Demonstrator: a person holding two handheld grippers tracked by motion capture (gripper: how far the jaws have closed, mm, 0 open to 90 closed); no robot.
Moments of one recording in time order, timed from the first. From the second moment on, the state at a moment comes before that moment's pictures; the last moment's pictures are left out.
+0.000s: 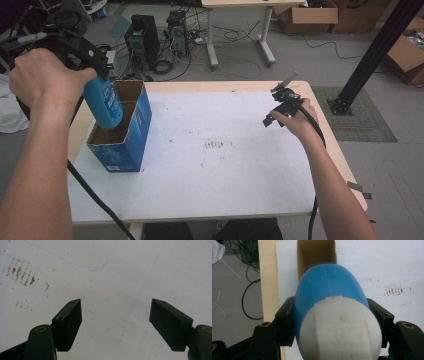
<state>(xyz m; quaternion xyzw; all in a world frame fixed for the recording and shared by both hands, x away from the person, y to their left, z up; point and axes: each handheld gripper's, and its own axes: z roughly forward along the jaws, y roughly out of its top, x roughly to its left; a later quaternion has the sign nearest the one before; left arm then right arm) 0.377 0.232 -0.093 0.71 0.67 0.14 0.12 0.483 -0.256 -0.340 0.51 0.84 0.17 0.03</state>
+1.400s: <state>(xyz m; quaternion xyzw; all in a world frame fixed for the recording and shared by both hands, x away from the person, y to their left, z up) 0.422 0.243 -0.215 0.73 0.68 0.07 0.00 0.485 -0.259 -0.345 0.50 0.85 0.17 0.03</state>
